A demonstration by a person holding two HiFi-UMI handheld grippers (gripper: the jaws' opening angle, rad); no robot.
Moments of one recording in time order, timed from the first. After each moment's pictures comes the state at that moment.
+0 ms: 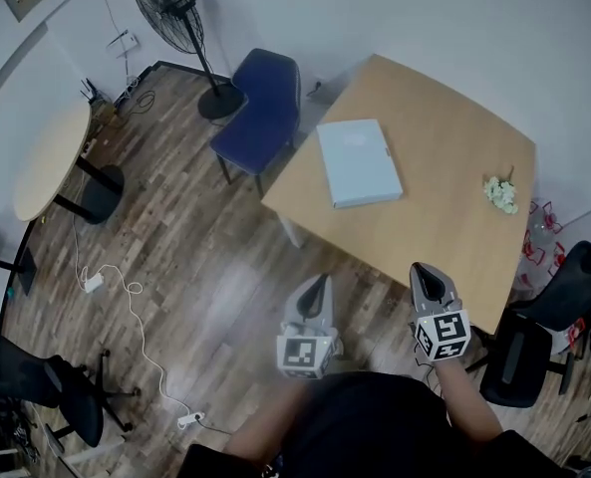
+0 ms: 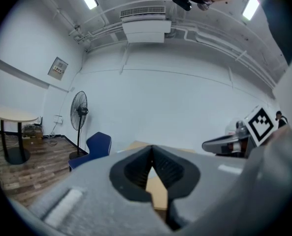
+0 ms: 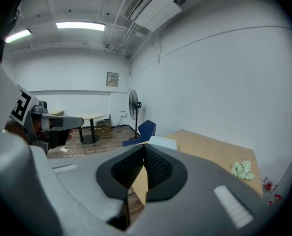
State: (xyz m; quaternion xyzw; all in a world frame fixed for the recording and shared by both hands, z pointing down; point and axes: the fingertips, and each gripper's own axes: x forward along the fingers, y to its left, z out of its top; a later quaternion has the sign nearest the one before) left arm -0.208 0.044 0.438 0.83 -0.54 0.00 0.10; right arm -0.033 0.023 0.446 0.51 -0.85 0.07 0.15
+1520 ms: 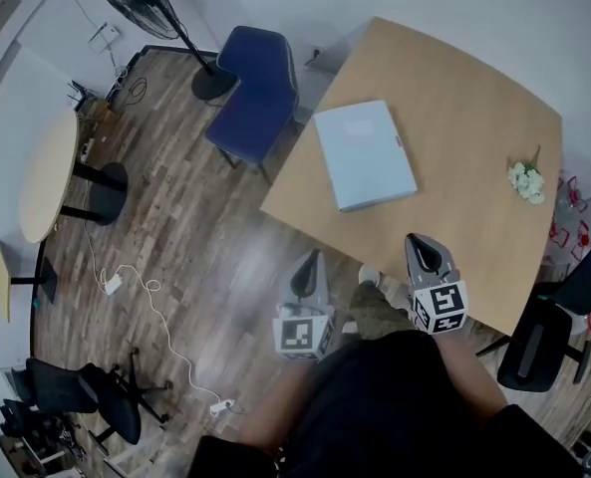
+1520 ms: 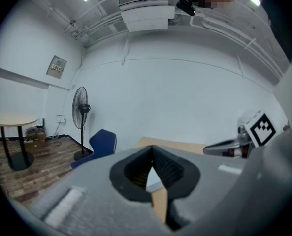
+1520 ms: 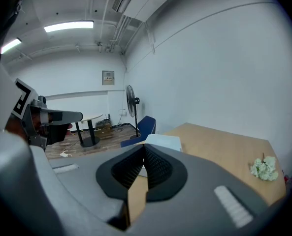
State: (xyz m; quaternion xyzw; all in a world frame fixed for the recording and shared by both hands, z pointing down) left arm -0.213 -0.138 0.461 0.82 -0.57 0.03 0.10; right arm -0.039 -0.158 0.506 0.49 -0.85 0.12 0.15
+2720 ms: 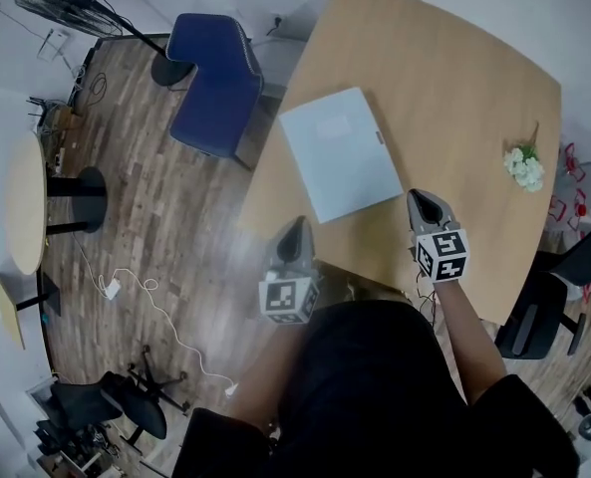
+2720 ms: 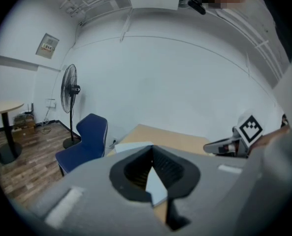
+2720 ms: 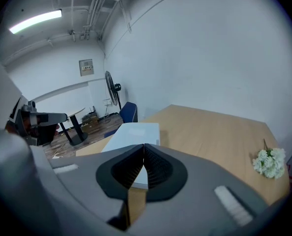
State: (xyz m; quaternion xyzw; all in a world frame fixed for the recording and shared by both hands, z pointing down) left arm -0.168 -0.331 0.543 0.83 -0.52 0.08 0.17; right arm 0.055 -0.349 0.596 0.53 -0.80 0.22 0.19
